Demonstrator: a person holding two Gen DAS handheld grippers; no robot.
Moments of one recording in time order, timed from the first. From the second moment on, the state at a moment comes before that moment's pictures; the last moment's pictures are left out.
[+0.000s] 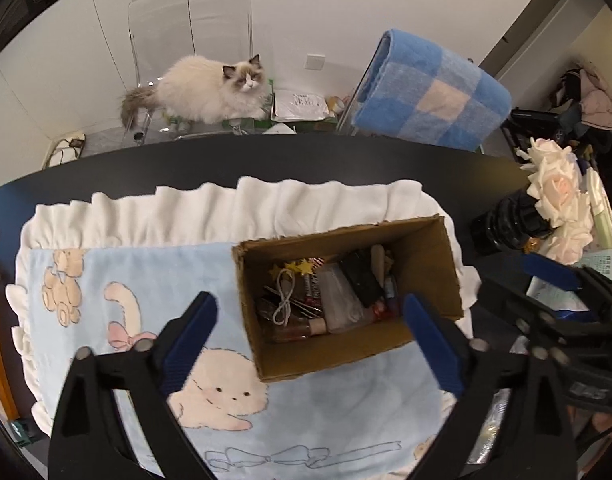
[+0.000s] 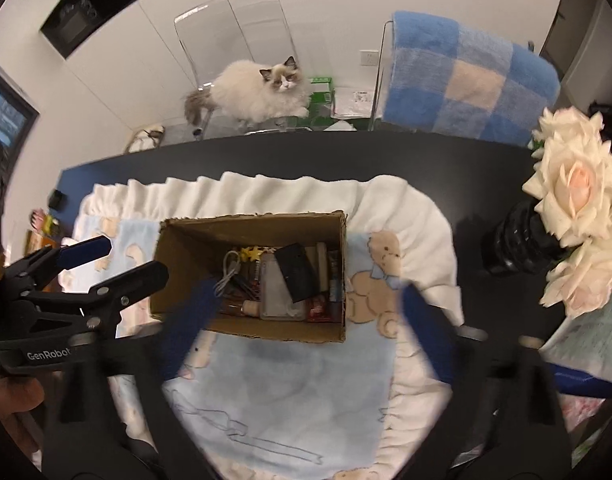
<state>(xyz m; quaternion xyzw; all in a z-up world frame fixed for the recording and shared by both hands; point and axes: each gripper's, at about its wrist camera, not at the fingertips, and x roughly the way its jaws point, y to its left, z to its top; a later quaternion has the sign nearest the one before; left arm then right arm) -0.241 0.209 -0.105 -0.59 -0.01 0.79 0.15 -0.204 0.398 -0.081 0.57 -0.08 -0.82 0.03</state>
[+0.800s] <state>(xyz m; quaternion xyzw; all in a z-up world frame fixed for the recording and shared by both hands) -0.219 0.186 -0.079 -0.57 0.02 0.81 0.12 -0.186 0.373 -0.061 0.56 -0.07 -0.82 0.00</state>
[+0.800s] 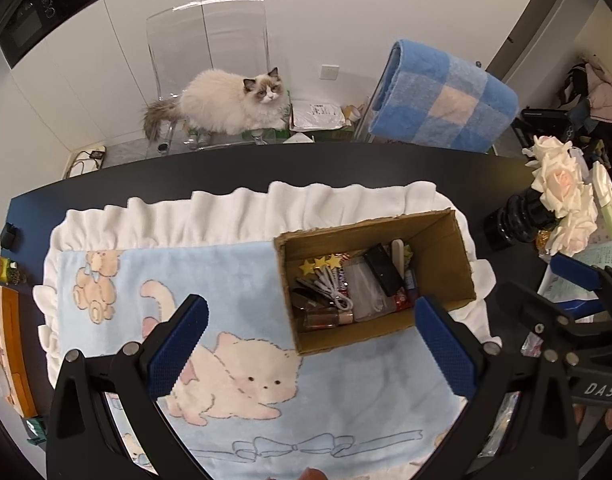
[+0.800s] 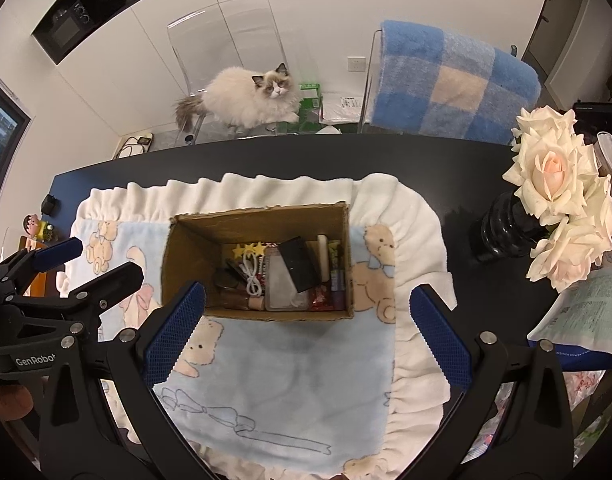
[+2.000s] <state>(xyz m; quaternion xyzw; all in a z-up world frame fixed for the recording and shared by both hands) -0.099 -0.010 -0.043 -0.58 0.01 0.81 0.09 -0.084 0.183 -0.036 0.58 -0.06 -0.81 0.03</state>
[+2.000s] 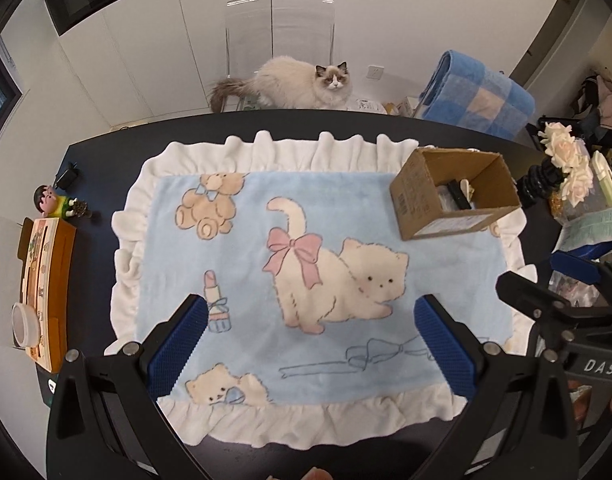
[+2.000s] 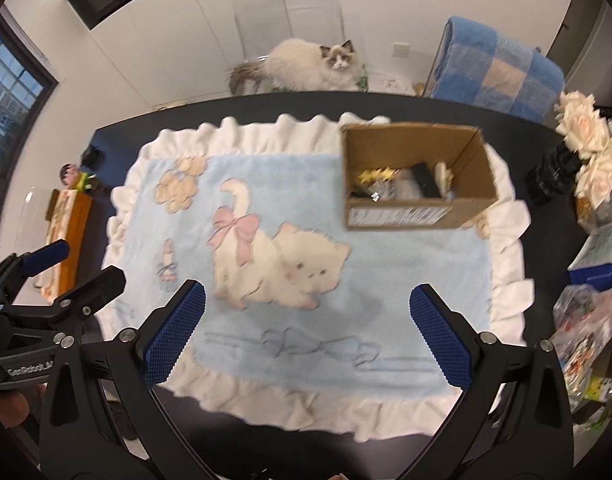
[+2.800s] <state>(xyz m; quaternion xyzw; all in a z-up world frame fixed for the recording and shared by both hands) -0.021 -0.044 -0.051 -0.61 0.00 0.79 0.08 -0.002 0.144 -0.041 0.62 -0.05 -0.79 0.03</state>
